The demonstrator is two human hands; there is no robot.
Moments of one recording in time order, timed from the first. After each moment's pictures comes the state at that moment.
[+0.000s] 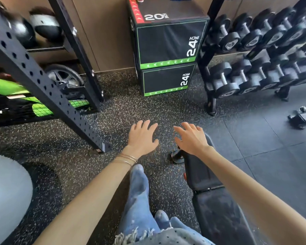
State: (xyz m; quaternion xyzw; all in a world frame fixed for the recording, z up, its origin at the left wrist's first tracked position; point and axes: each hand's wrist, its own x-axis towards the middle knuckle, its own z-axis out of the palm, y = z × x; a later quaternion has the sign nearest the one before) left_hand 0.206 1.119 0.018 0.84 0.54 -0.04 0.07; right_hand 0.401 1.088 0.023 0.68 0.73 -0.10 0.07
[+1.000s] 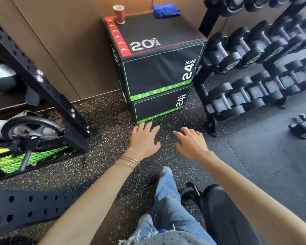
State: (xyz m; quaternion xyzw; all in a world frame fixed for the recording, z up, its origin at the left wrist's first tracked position) left_hand 0.237 1.519 0.007 0.88 0.47 -0.04 0.09; right_hand 0.417 1.453 0.009 0.73 0.66 -0.13 0.08
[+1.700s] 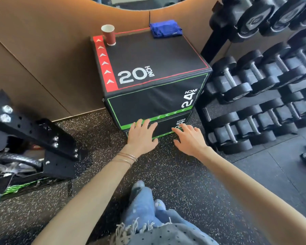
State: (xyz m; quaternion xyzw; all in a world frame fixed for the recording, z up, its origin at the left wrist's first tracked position) left_hand 0.377 1.779 0.011 0.87 0.49 -0.05 0.07; right_hand 0.563 1.724 0.011 0.71 0.70 -0.10 0.09
